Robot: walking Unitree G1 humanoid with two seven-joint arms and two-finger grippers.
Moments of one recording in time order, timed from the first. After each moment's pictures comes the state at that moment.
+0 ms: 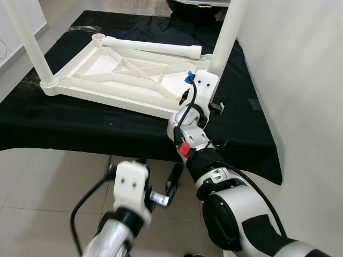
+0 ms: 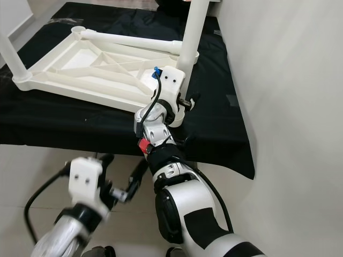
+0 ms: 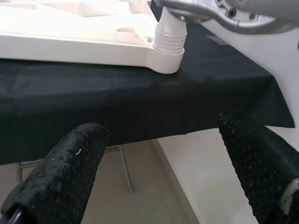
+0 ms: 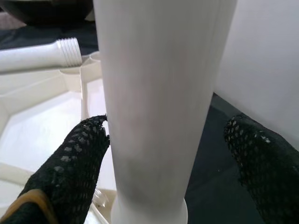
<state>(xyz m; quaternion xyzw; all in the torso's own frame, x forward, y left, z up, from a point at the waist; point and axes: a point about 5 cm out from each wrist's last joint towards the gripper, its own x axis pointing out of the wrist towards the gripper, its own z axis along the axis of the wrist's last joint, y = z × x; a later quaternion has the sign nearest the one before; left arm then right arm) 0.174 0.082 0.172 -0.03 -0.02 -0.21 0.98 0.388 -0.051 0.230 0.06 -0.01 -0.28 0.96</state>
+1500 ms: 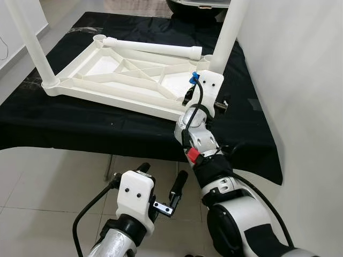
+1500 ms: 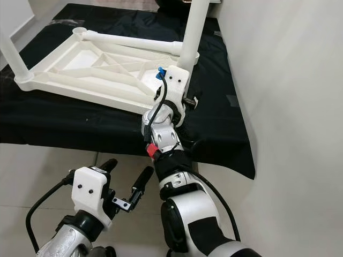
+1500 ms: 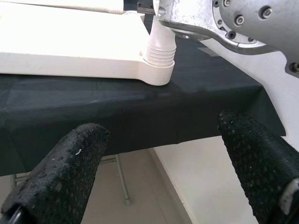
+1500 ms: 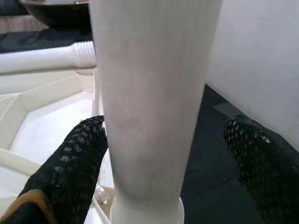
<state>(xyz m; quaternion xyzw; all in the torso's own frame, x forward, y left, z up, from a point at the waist) 0.173 0.074 0.175 -0.04 -0.04 -0.22 0.97 0.384 -0.061 0.234 0.06 -0.02 -0.24 0.97</state>
